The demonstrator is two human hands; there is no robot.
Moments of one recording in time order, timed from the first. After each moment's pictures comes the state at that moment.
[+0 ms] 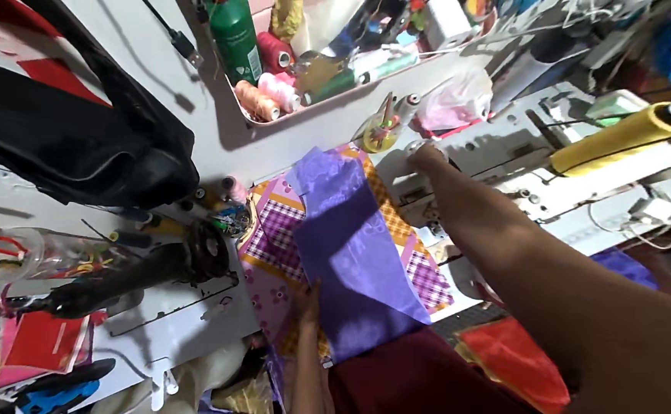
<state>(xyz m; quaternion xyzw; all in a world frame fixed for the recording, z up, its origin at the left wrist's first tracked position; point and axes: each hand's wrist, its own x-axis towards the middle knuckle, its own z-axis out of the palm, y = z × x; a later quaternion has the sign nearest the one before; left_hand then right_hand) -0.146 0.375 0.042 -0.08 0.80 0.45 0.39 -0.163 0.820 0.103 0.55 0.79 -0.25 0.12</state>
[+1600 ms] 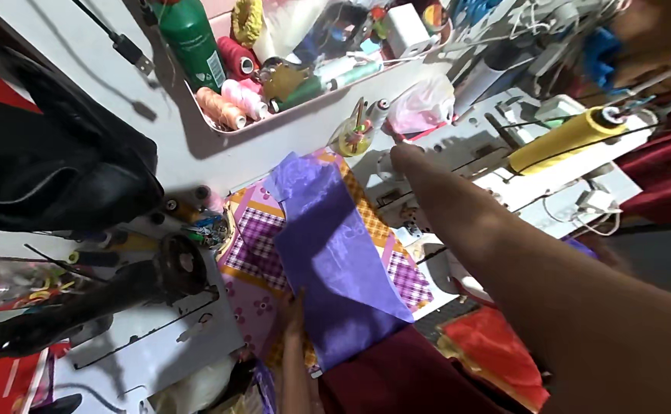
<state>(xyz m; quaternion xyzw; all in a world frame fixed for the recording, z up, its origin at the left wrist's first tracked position) -0.146 0.375 0.048 -0.06 0.81 0.45 0.38 -0.165 0.820 0.115 0.47 0.84 -0.07 0.27</state>
